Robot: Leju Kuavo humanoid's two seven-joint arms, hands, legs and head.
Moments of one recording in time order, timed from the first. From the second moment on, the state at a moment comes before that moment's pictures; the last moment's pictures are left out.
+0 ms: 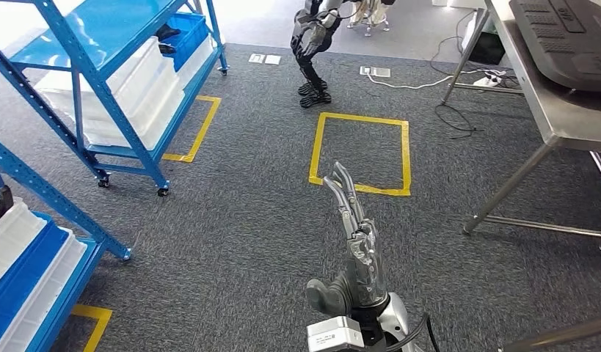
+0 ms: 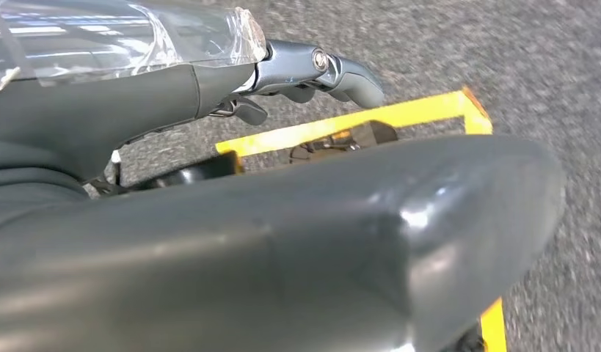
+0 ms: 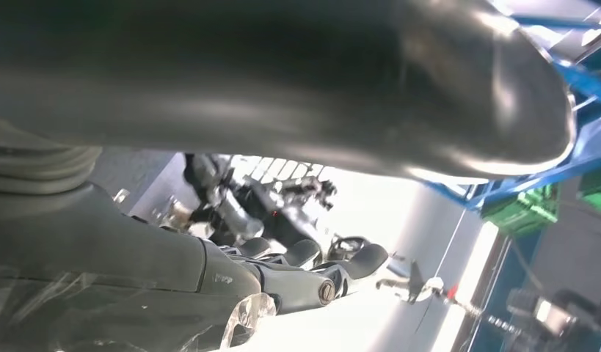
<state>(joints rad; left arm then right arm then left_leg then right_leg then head) -0.12 -0.10 -0.95 -0.24 0.71 0.26 -0.12 -0.22 -0.10 0.82 -1.90 0.55 -0.63 0.00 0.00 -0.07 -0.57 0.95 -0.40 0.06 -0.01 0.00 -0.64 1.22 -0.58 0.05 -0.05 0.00</state>
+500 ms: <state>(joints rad) -0.13 -0.10 -0.96 -0.24 0.69 0.26 -0.12 -0.23 -0.10 0.83 -1.90 0.55 -0.63 -0.01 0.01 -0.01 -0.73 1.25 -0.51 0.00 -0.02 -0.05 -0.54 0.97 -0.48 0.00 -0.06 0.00</state>
